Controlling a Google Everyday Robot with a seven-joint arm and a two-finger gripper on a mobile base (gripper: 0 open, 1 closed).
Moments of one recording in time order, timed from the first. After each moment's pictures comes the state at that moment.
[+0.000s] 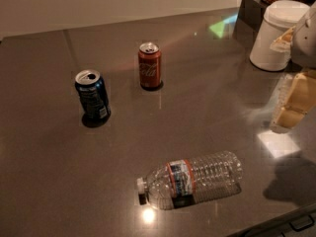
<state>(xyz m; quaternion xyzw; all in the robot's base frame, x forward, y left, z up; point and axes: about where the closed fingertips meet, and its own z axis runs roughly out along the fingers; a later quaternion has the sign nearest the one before) 0.438 -0.216 0.978 -0.60 0.78 -0.04 0.16</state>
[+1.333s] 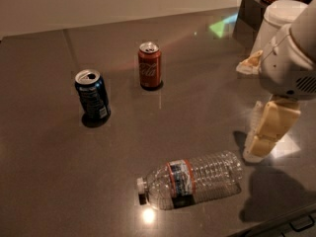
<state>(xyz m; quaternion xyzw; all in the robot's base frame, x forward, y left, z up) 0.404 -0.155 0.953 -0.65 0.74 0.02 0.16</state>
